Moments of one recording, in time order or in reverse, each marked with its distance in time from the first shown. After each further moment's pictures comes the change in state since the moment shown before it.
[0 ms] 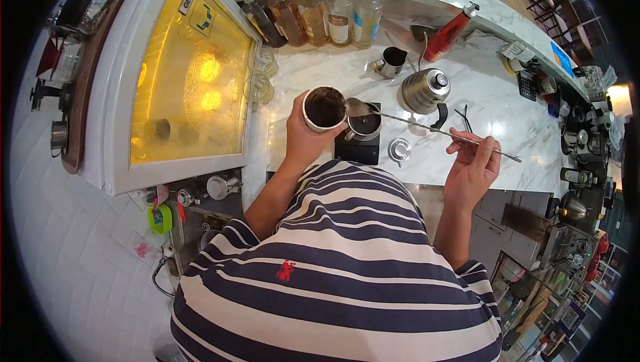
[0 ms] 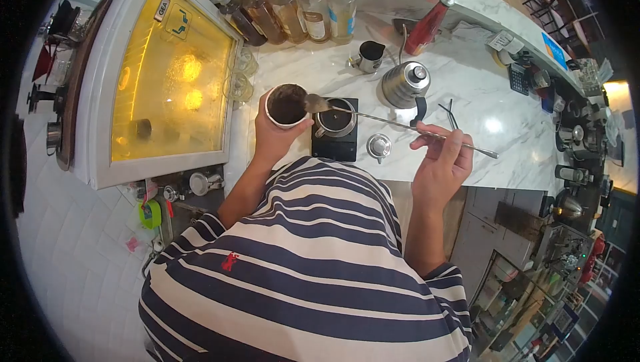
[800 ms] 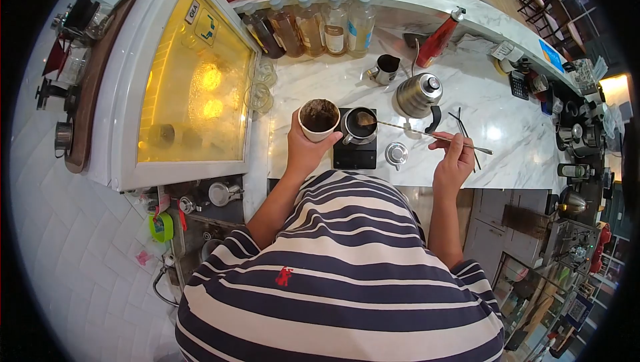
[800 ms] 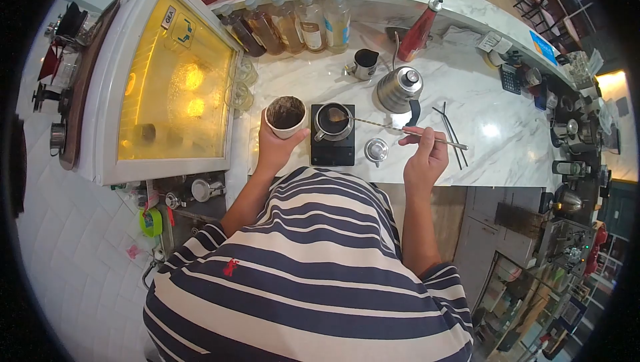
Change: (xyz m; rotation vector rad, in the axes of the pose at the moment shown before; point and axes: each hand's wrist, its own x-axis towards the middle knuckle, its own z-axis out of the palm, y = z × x) left_hand -0.018 -0.008 -0.004 -0.089 0.001 -0.148; right_hand -0.013 0.043 -0.018 -0.272 0.023 0.001
